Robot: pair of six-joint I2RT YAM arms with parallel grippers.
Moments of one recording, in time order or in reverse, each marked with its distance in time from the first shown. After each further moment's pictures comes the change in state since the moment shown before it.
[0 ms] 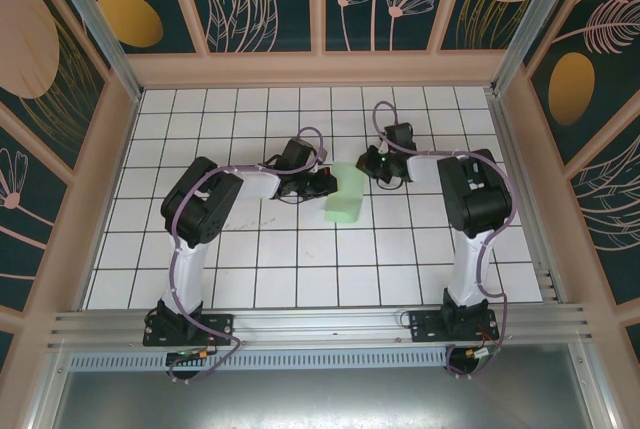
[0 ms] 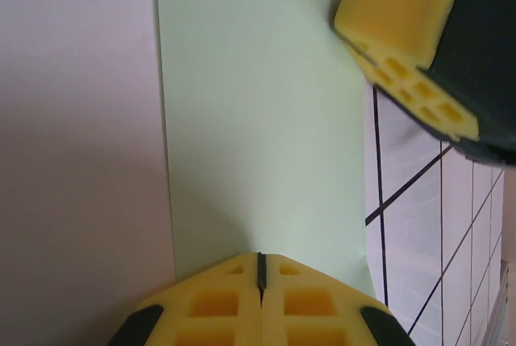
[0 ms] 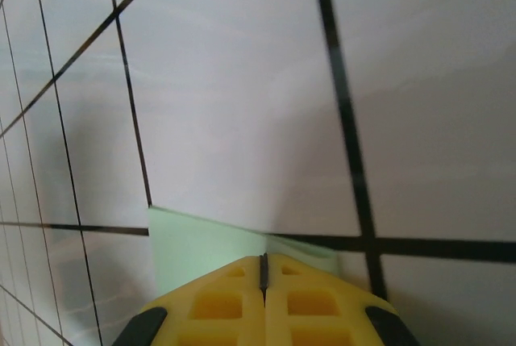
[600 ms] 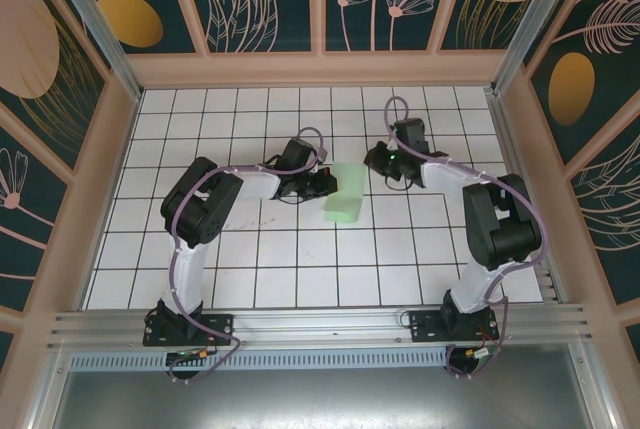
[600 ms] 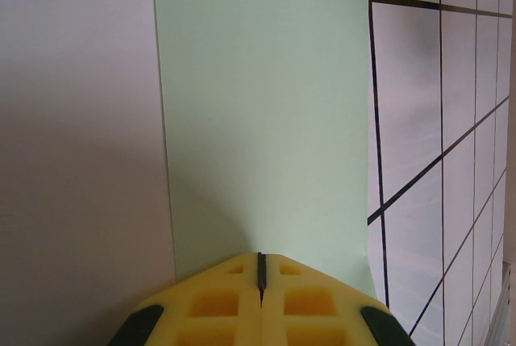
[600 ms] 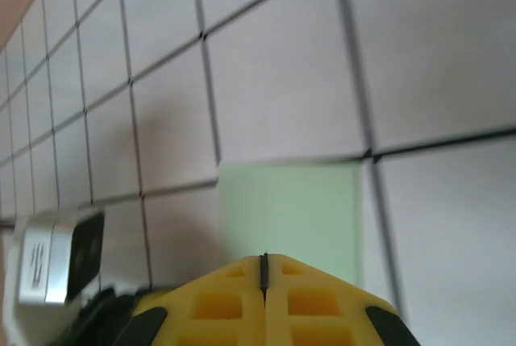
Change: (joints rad) left arm -0.001 -0.002 -0.002 0.001 -0.006 0.000; right arm 0.039 -0.287 -0.109 -0.122 0.068 -0.029
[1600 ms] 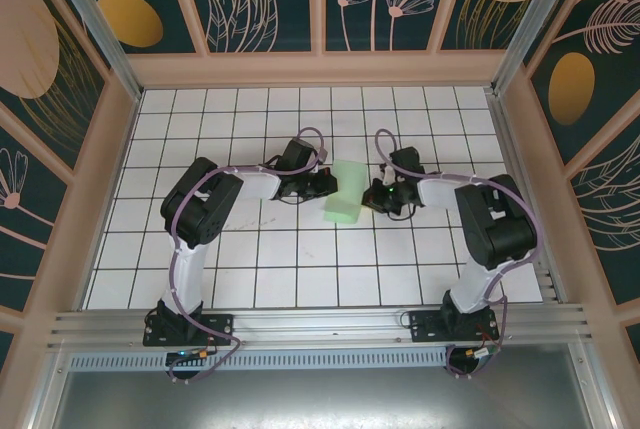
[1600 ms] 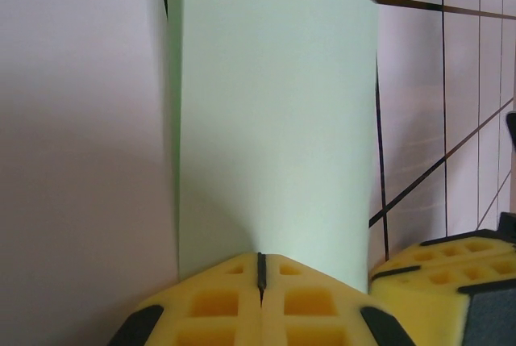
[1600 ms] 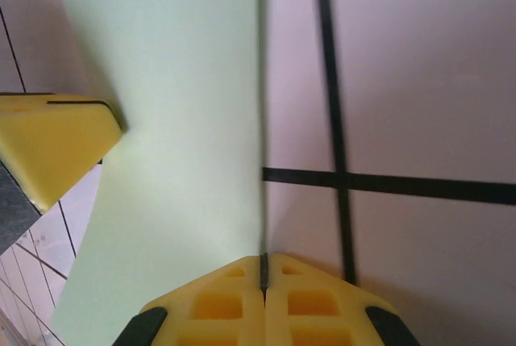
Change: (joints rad) left arm -0.005 -0.003 -0.002 0.000 -0.015 0.000; right arm 0.004 0.001 -0.170 -0.110 -0.156 -0.116
